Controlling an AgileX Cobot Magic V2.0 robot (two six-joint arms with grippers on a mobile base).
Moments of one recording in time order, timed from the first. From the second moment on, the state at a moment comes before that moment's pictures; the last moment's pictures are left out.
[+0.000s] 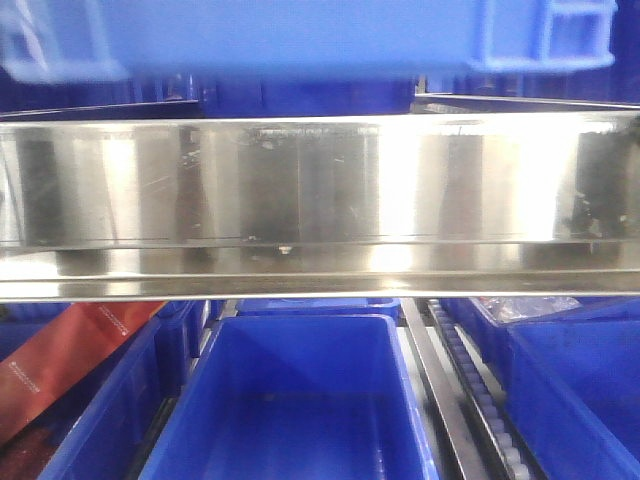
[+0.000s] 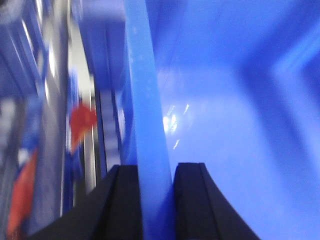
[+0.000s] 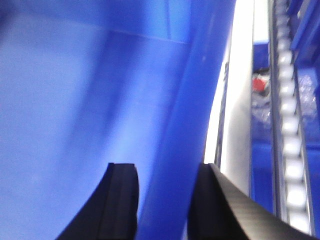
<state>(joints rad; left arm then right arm) -0.26 1.84 -2.18 0.04 1.06 -0.16 0.15 1.80 -2.09 0.09 1.07 0.05</state>
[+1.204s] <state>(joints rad) -0.23 1.94 -2.31 0.16 1.19 -0.15 0.15 1.83 -2.11 0.04 0.96 0.05</state>
